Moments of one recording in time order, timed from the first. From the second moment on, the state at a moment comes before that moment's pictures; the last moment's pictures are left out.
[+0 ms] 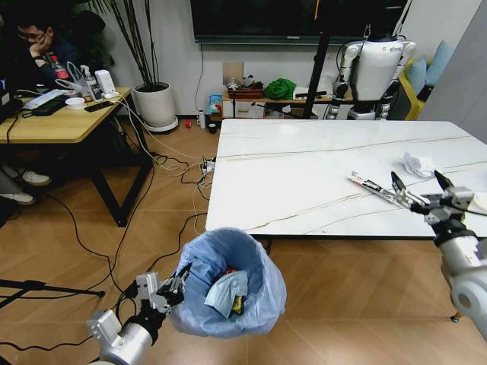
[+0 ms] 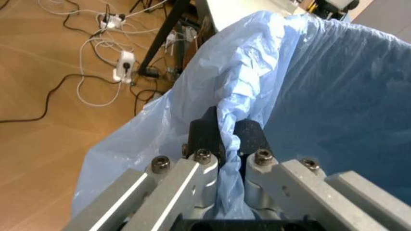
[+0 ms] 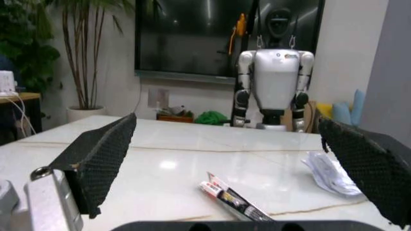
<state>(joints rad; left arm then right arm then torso) 1.84 -1.04 -0.47 -2.33 -0.86 0.15 -0.14 -1.63 0.93 0.95 2.05 0.67 0.15 -0.03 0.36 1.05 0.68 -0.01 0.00</state>
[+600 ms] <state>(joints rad) 1.93 -1.11 -0.48 -2.32 -0.75 0.11 -0.09 -1.75 1.20 1.02 2.02 0.61 0.28 -0.28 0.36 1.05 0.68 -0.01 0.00</state>
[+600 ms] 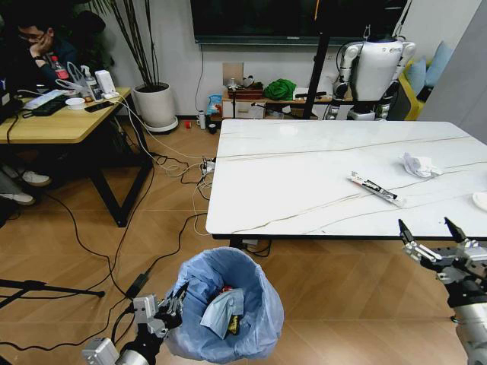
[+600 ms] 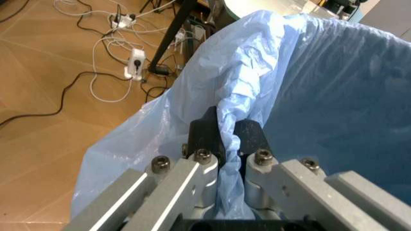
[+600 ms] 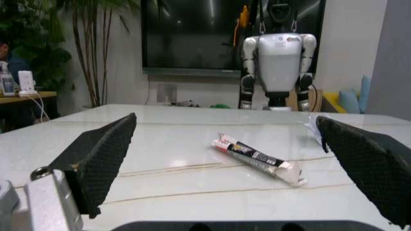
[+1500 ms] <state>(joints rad) 1.91 -1.11 -0.47 -2.30 -0.75 0.11 -0.09 -1.74 1.20 0.98 1.95 0.67 0.29 -0.29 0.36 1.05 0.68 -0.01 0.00</state>
